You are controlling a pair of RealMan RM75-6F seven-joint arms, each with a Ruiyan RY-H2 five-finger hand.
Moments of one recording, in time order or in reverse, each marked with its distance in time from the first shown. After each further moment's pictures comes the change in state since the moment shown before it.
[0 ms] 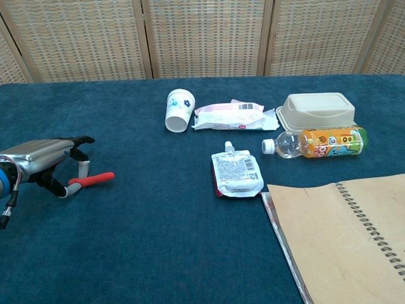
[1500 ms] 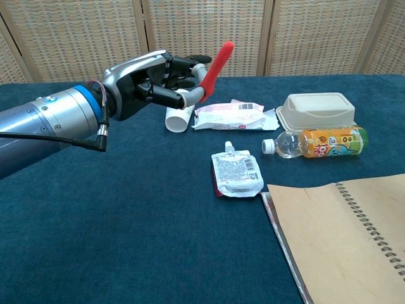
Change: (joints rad) left arm -0.219 -0.018 -0.172 -0.198 0.308 -0.042 -0.988; right arm 0.337 0.212 0.090 -0.208 -0.048 -0.382 0.528
